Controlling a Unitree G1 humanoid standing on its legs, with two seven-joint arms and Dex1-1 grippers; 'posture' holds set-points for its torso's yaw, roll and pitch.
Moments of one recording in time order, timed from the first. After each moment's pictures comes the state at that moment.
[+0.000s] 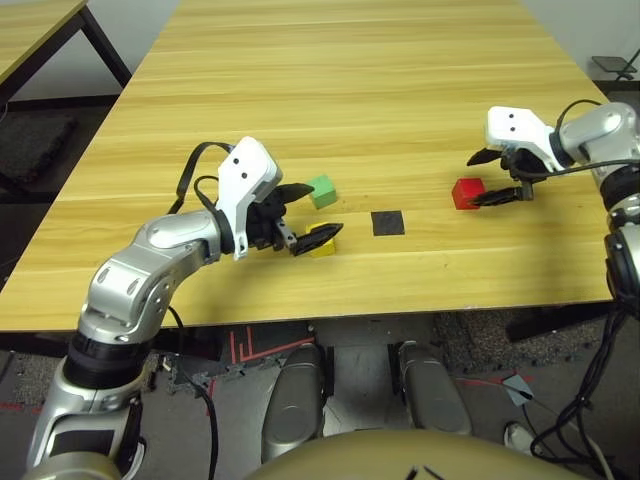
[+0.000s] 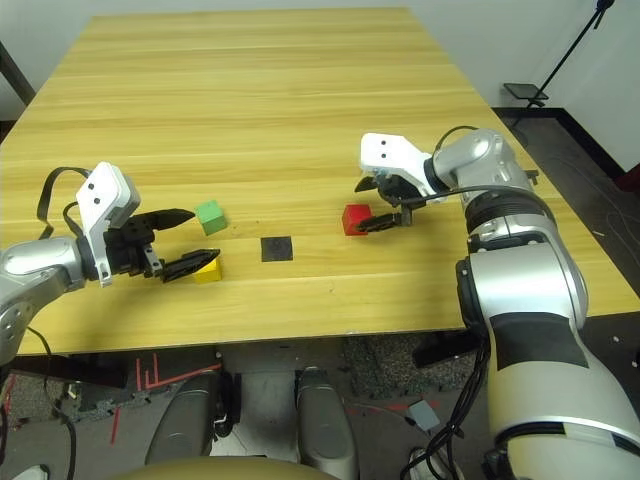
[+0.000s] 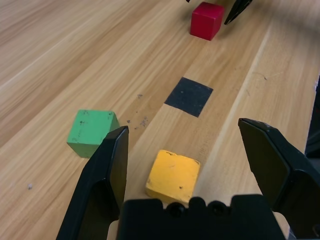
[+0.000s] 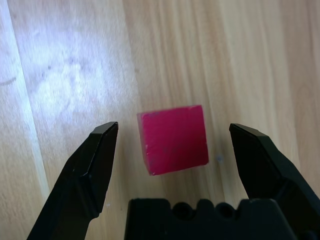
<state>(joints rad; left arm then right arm) -0.25 0.71 0.01 -0.52 -0.56 0.84 -0.70 -1.18 -0.63 0.30 1.31 -0.34 -0.33 1.37</state>
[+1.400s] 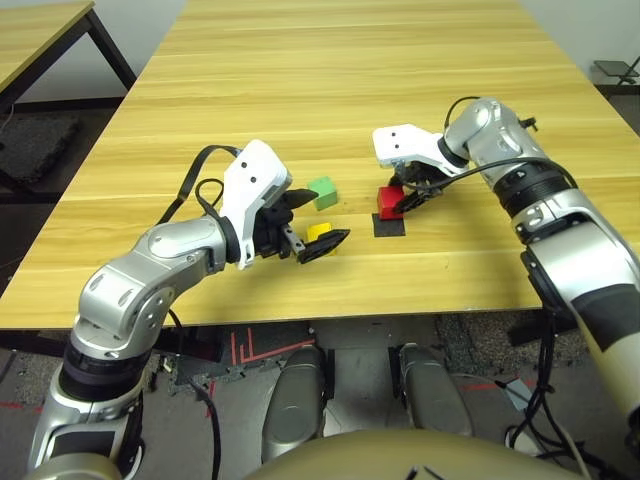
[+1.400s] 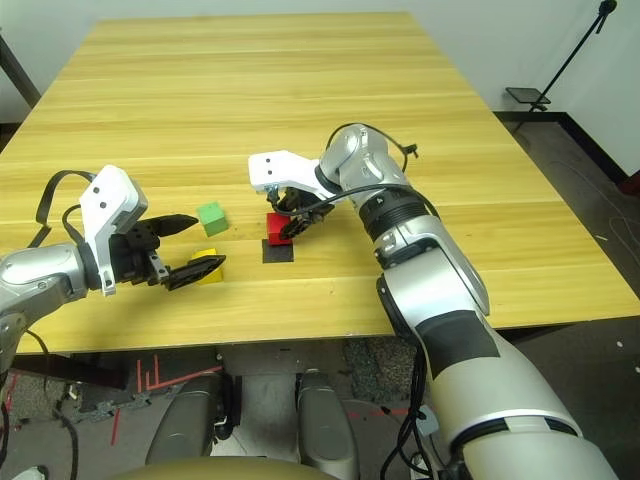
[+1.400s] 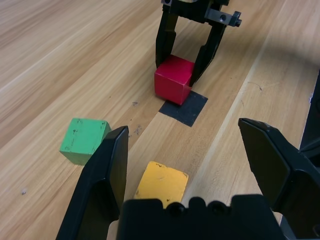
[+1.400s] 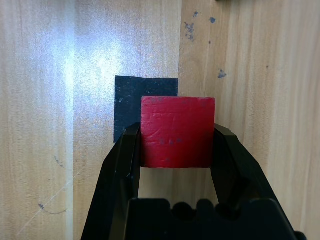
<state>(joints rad) -0.28 0.69 0.01 -0.59 -0.63 0.95 -0.59 -1.12 -0.35 0.43 0.76 -0.37 0.22 1.51</state>
